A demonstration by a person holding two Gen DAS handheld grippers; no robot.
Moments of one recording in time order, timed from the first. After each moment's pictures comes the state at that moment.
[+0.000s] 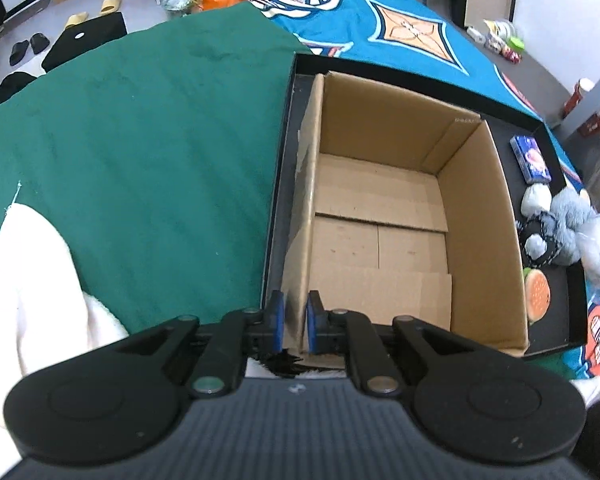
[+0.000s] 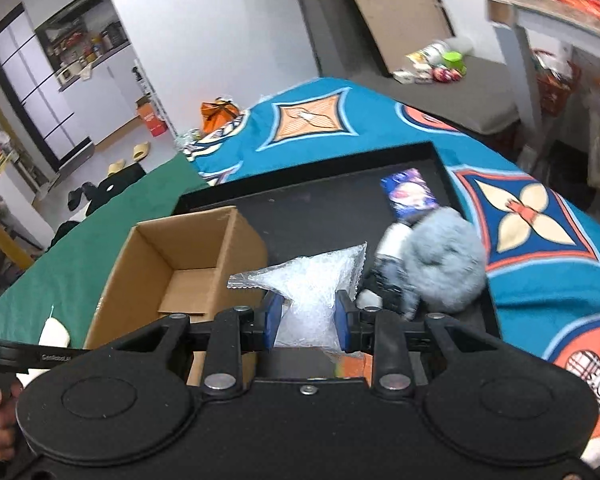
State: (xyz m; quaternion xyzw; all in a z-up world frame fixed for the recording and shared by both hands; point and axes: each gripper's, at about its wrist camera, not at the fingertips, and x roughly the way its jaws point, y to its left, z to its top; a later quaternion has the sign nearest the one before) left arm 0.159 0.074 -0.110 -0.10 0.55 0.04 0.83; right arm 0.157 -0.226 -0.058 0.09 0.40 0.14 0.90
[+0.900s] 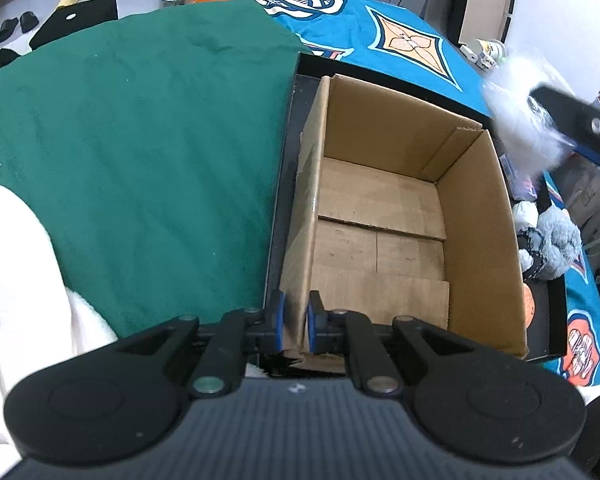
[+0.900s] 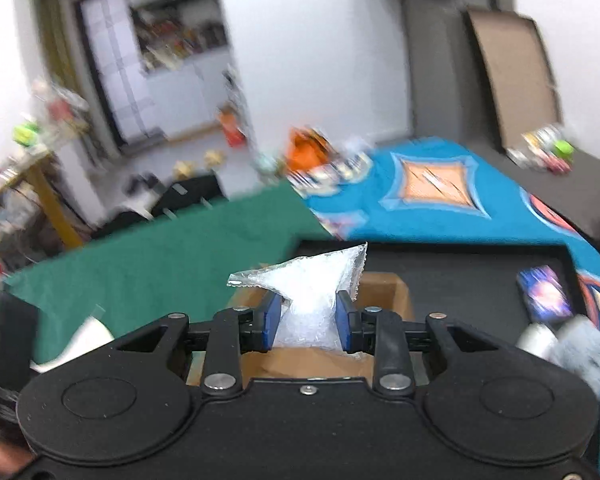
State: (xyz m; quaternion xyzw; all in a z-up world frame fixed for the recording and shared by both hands) left arm 0.157 0.095 -0.125 -0.15 0.54 0.01 0.83; right arm 0.169 -0.099 -0.026 0.03 0.30 0.25 0.92
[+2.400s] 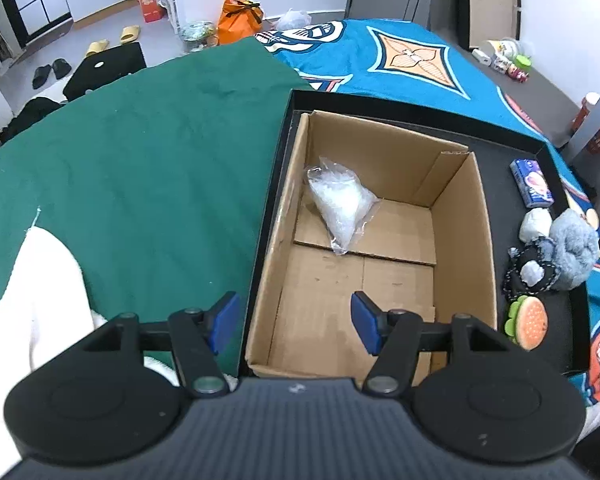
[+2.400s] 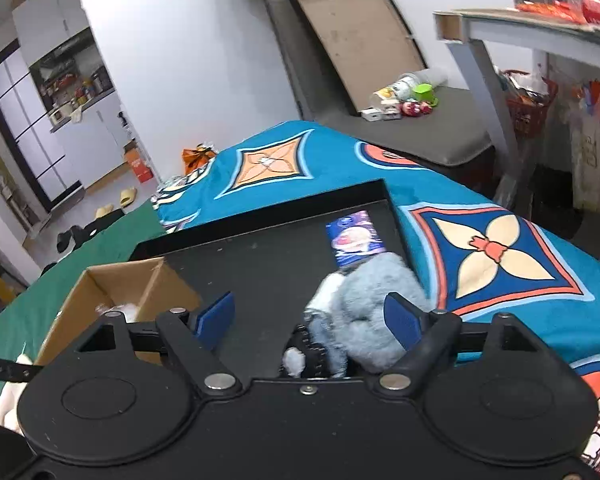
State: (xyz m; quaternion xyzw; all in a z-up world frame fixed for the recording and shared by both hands) left arm 0.164 0.037 -0.092 -0.07 0.52 0.08 0.85; right arm 0.181 -0.293 -0.091 0.12 0.33 0.11 0.93
